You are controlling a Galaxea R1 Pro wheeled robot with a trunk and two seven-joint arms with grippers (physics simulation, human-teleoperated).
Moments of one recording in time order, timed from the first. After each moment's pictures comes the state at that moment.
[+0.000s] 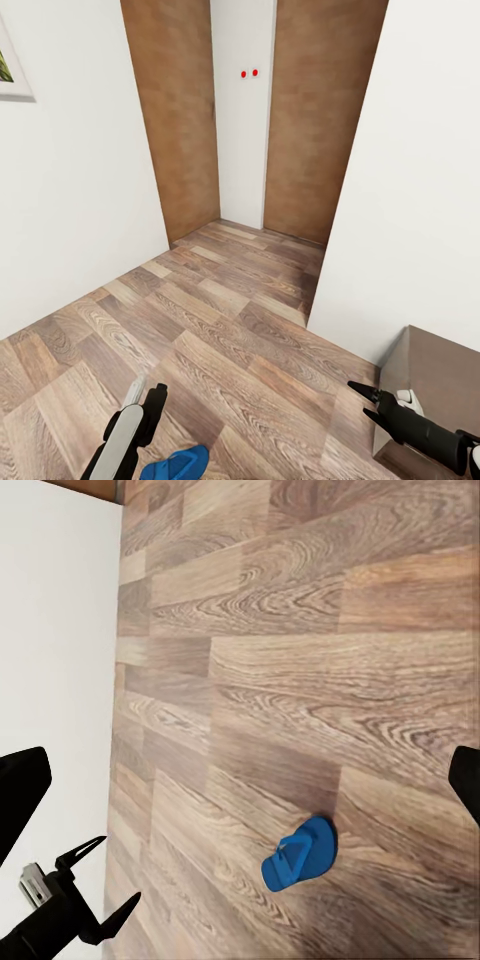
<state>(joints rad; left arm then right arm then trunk) -0.25 -0.10 0.05 -1.20 1.22 0.11 0.76 -0.02 -0.29 -0.29 -1.45 -1.19 0.94 0.13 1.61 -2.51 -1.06</state>
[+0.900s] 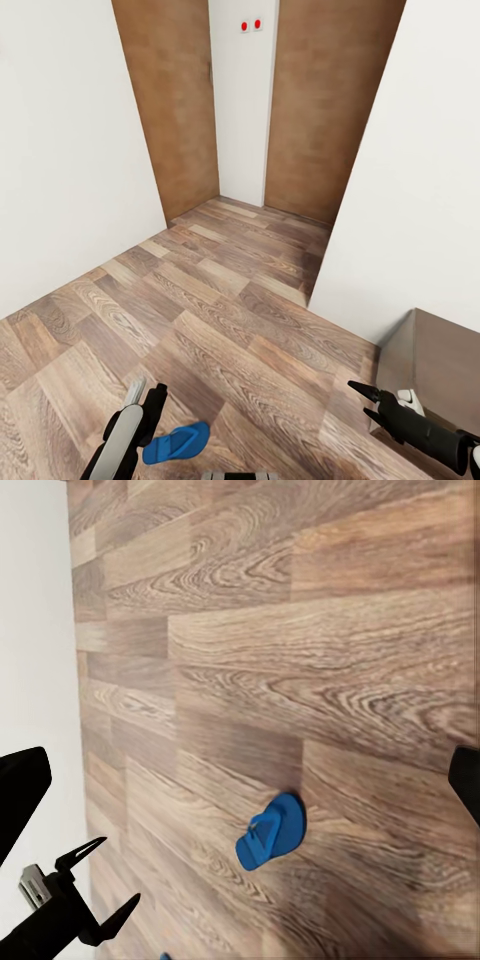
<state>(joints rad) -0.25 -0.10 0.05 -1.20 1.22 0.11 0.76 -0.02 -0.29 -0.30 -1.46 -1.19 0.94 0.13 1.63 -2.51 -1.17</state>
